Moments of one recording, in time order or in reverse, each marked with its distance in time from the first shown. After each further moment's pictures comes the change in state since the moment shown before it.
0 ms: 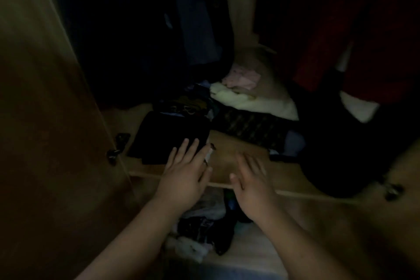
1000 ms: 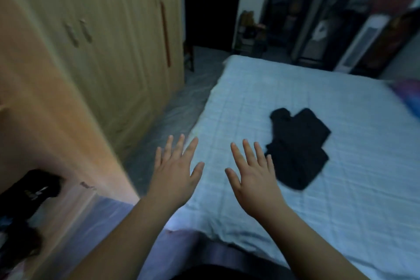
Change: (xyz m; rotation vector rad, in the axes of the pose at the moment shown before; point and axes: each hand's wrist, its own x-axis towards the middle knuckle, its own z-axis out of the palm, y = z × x) left_hand -0.573 0.442 0.002 -0.193 -0.517 1.159; right_hand -0.860 -0.064 -0.080 -0.292 0.423 1.334
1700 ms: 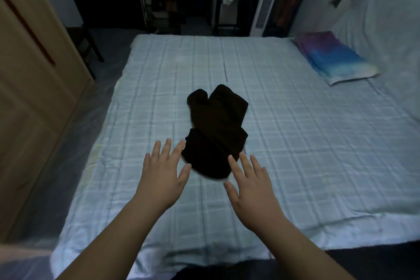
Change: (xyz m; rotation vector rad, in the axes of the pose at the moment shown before) left_hand 0.145 0.264 0.136 -0.071 -0.194 0.294; right_hand -0.028 0.302 -0.029 0.025 -0.053 0.391
